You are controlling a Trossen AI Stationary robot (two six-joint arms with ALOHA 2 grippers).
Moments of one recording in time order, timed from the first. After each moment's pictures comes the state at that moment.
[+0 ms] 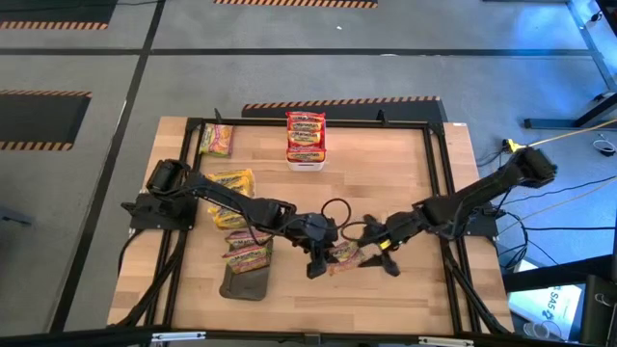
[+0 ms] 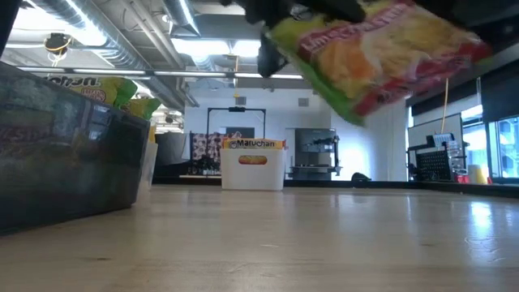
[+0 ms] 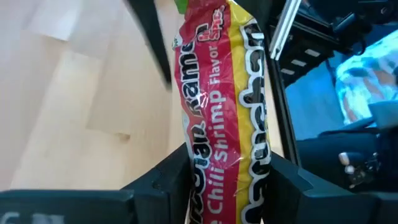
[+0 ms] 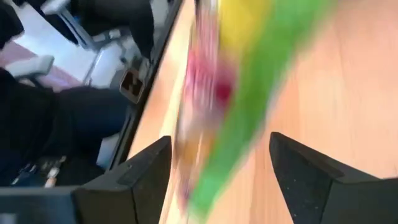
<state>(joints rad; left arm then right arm) -0.24 1.88 1.40 -0.13 0.08 -0.46 0.40 1.23 0.61 0.07 -0.13 0.40</state>
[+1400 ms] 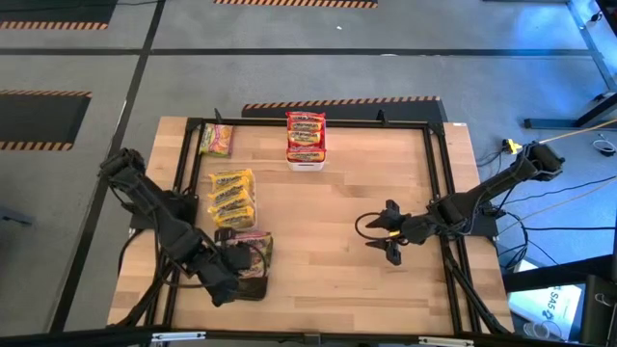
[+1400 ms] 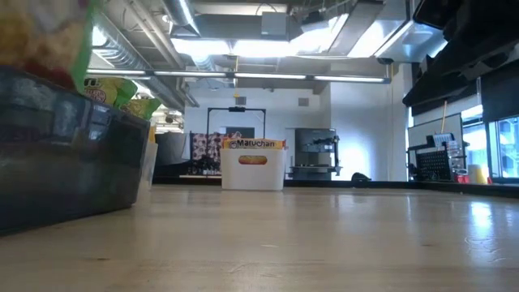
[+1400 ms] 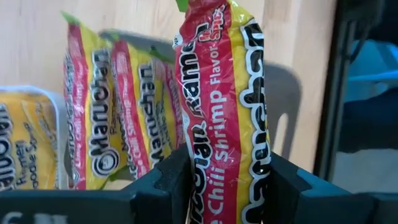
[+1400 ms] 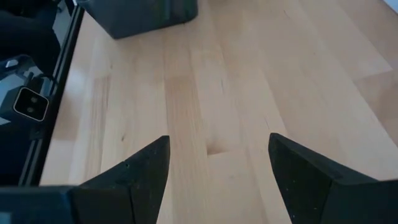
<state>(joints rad) -0.75 1.49 1.30 -1.05 -0.22 -0.88 0.49 1.05 0.55 -0.17 0.31 0.57</state>
